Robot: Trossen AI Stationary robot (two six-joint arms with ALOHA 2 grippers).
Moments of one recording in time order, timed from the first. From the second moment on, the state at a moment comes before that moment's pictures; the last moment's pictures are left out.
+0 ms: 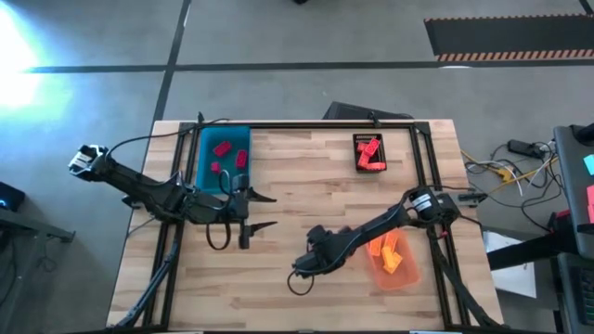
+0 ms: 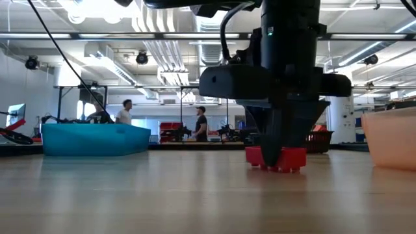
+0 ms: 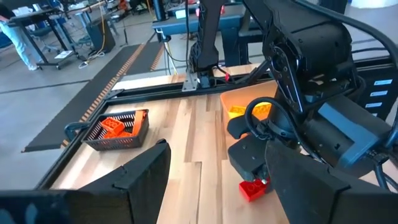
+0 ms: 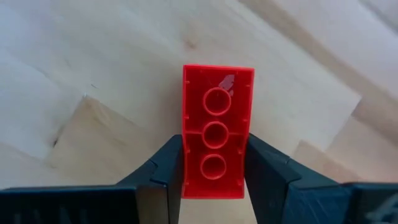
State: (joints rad) left arm -0.38 1.10 0.86 -0.02 -0.48 0.02; right arm 0.39 2.23 1.70 -1.09 0.19 1.39
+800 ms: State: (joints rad) left arm -0.44 1.13 0.81 0.15 -0.35 0.02; right arm 0.57 1.84 1.40 -0.49 0.79 0.49
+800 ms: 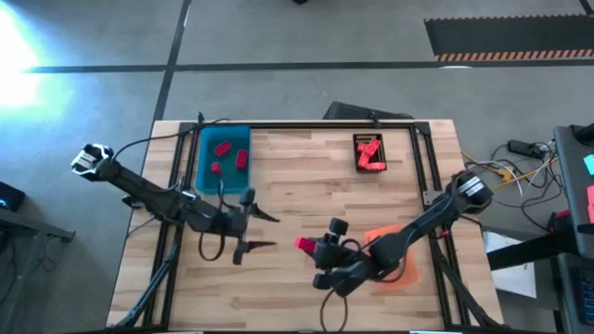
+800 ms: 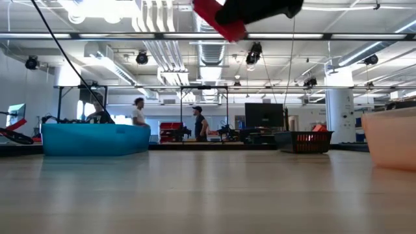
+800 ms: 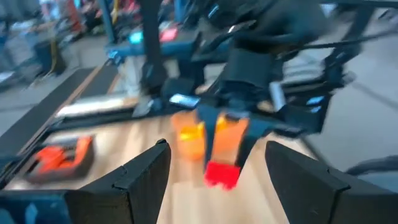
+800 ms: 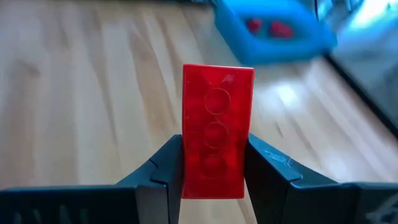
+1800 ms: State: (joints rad) left arm -0.44 1.45 0.67 1.01 -0.22 0.12; right arm 0.45 1.74 1.00 0.75 0.41 -0.21
